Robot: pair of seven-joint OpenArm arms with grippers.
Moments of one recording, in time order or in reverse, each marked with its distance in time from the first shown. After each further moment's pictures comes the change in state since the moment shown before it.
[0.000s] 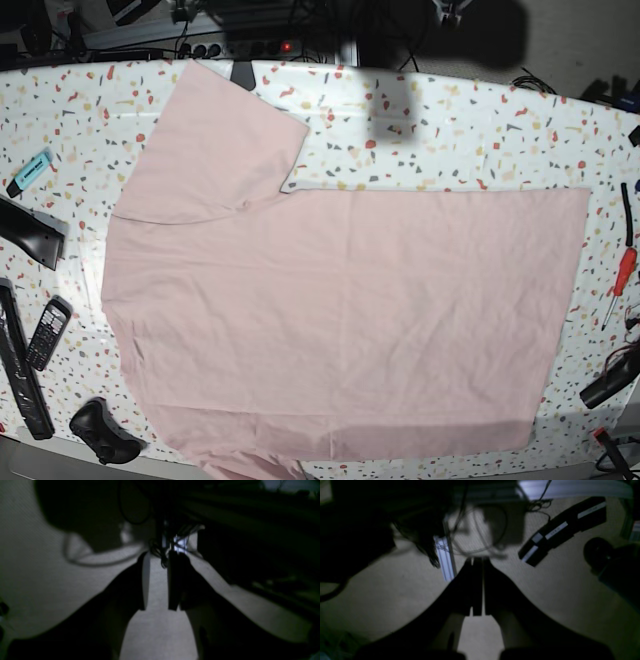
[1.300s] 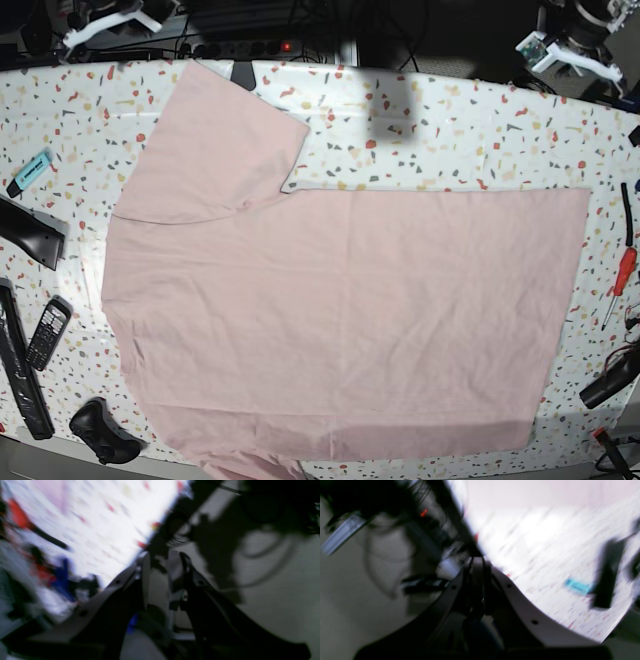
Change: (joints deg) left arm 27.3 -35.4 2.5 78.4 17.2 0.1 24.9; right arm -42.2 30.9 0.0 91.0 -28.2 -7.2 -25.0
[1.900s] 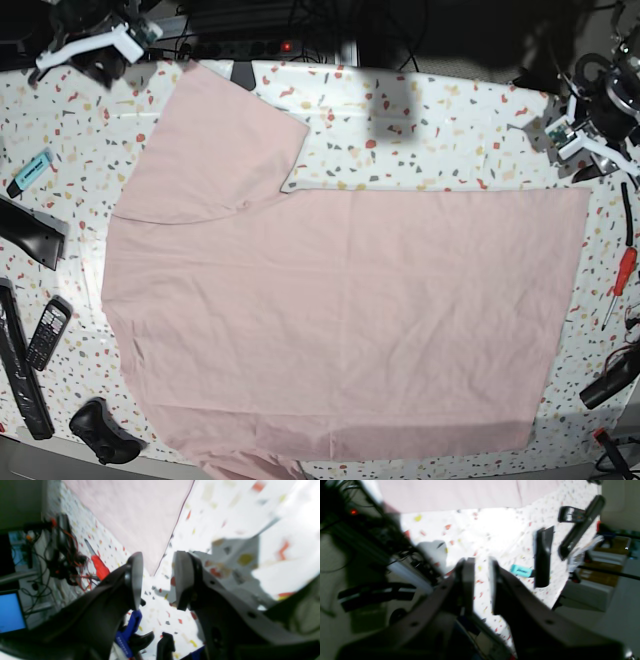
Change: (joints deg) left arm -20.0 -7.2 1.1 -16.3 -2.1 -2.0 -19.4; right arm 3.6 -0.7 -0.1 -0.6 -11.9 -11.1 -2.3
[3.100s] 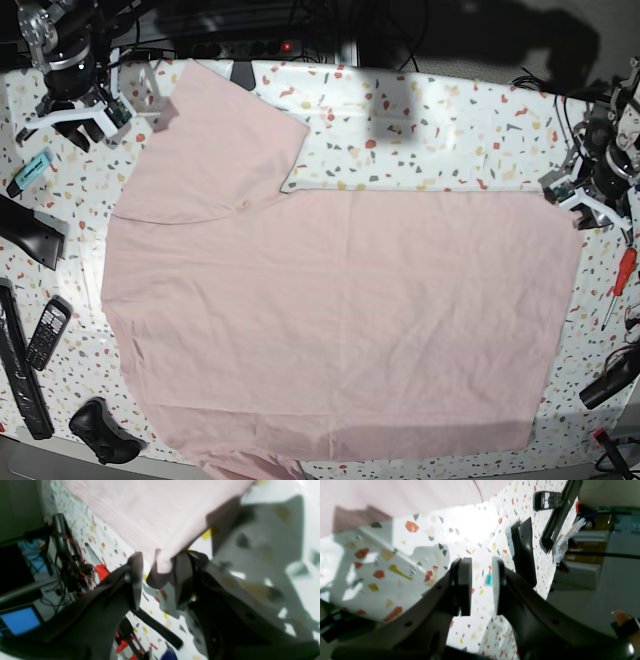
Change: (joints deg) left arm -29.6 -0.8 22.1 -33.4 6.7 0.9 -10.1; right arm 18.6 0.2 -0.2 -14.5 7.3 0.0 2.0
